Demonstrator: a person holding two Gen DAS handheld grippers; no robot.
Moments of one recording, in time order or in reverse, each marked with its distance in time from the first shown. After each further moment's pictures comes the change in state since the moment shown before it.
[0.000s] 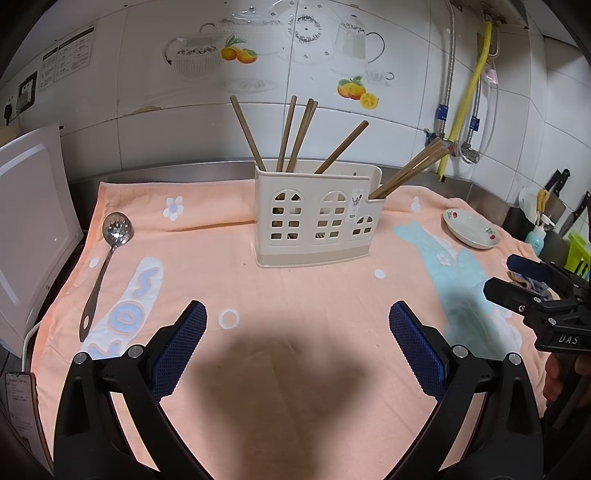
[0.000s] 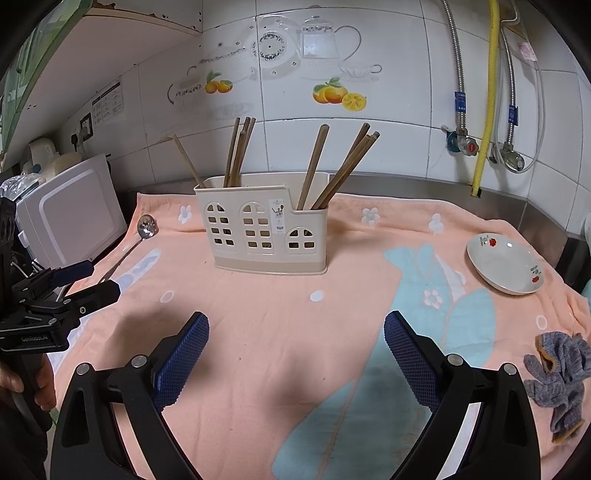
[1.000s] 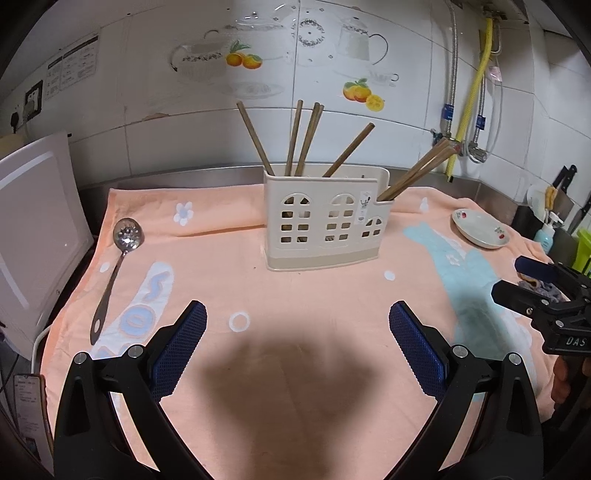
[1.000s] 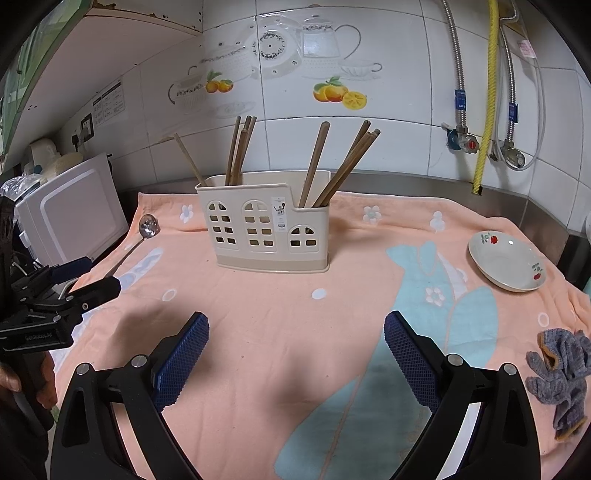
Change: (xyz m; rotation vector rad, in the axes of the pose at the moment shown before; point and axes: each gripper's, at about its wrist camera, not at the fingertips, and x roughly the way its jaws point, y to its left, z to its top) left arm -0.002 0.000 0.001 0.011 -0.016 0.052; right arm 0.002 0.003 -0.003 0.006 0.000 0.003
